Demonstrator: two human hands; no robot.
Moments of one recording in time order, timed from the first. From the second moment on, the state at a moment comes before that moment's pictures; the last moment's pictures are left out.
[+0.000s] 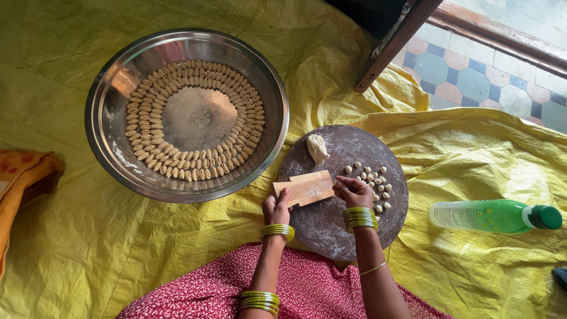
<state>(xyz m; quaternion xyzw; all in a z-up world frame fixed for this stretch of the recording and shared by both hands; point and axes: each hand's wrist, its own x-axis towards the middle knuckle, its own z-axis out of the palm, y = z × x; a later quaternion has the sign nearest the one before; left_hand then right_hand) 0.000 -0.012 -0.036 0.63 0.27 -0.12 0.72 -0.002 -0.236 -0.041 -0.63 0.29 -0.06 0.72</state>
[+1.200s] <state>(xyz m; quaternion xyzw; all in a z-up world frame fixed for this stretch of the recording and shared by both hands) -0.001 -0.011 -0.033 0.63 0.27 -0.11 0.72 0.000 -0.240 -0.055 -0.58 0.30 -0.05 0.76</state>
